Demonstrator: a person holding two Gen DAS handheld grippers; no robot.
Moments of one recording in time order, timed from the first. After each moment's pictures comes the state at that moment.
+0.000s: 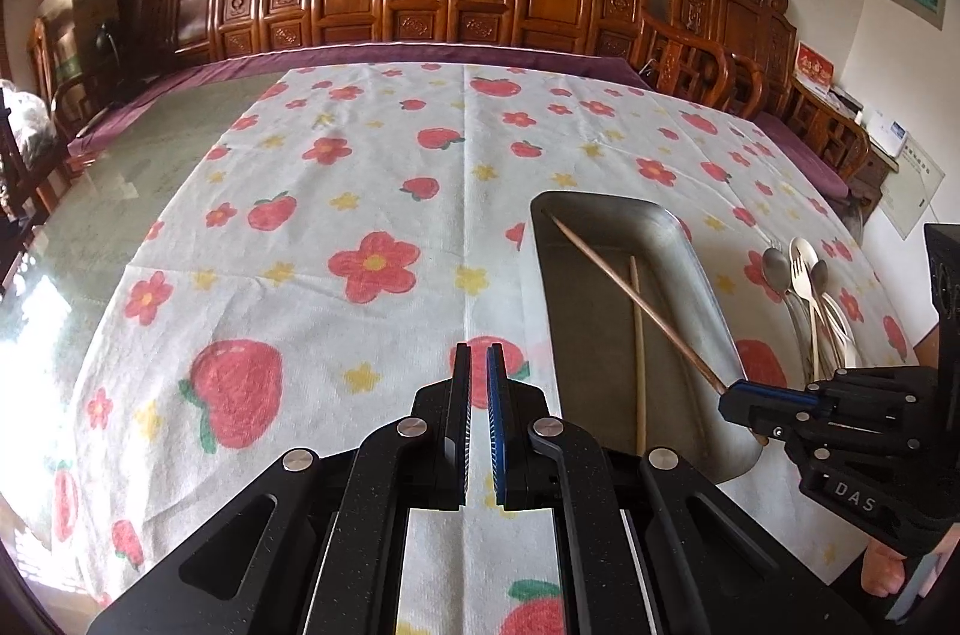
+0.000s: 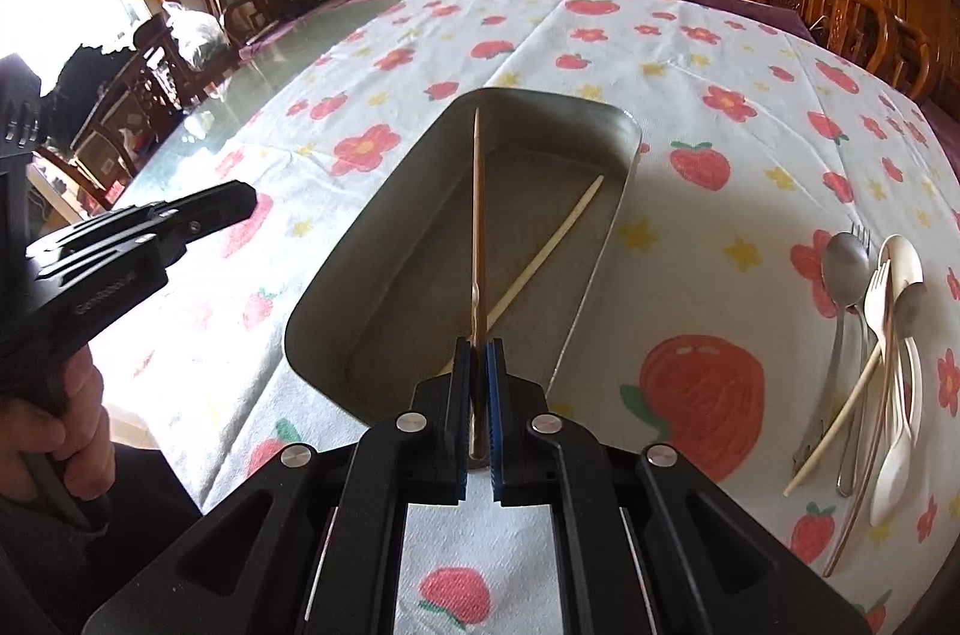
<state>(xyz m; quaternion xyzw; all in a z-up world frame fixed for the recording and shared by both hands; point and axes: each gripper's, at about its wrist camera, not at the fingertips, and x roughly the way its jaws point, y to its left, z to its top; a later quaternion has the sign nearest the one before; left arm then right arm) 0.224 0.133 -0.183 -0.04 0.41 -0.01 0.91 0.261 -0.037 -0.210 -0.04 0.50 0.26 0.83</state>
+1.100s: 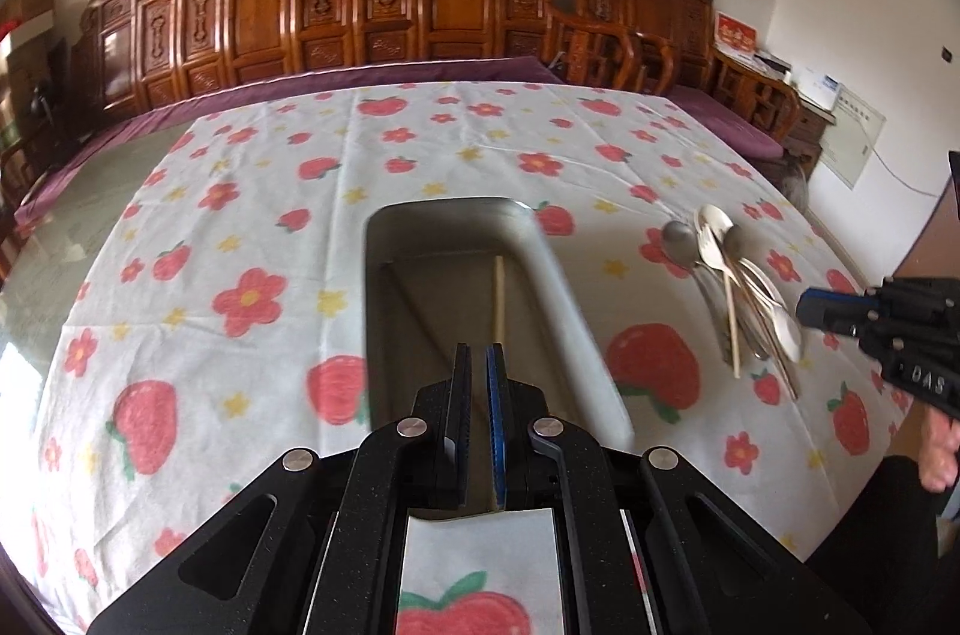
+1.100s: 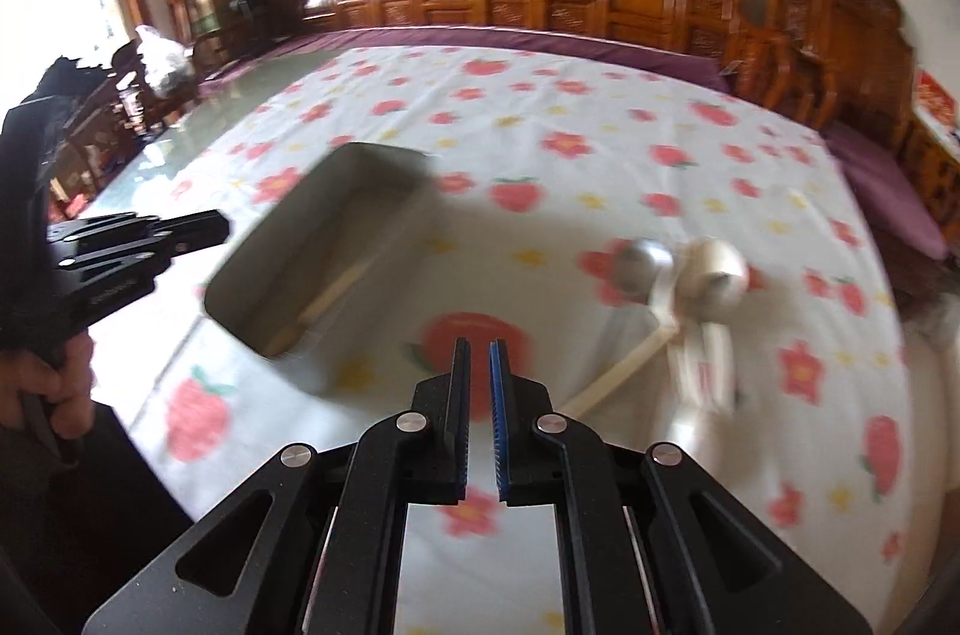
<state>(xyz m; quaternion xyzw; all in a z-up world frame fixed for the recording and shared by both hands) 0.217 0.049 -0.176 0.01 0.39 -0.10 0.92 0.232 -0.175 -0.164 -0.06 0.43 0.19 0.88</state>
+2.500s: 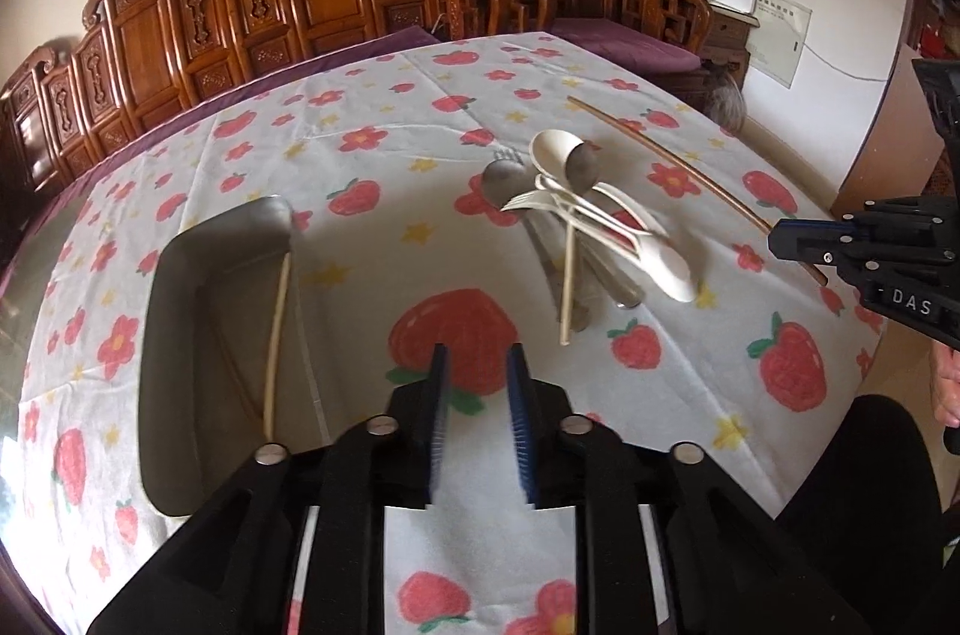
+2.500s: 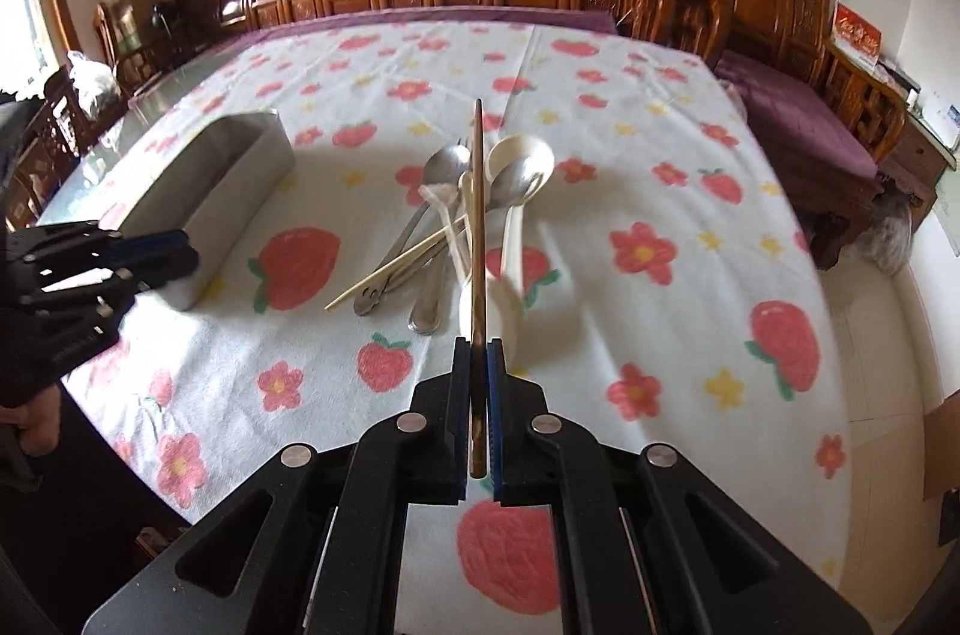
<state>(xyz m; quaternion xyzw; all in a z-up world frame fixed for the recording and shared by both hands) 0.202 -0.090 -0.193 0.10 0.41 -0.18 0.89 0.203 -0.291 -0.182 -0.04 0.45 0.12 0.88</state>
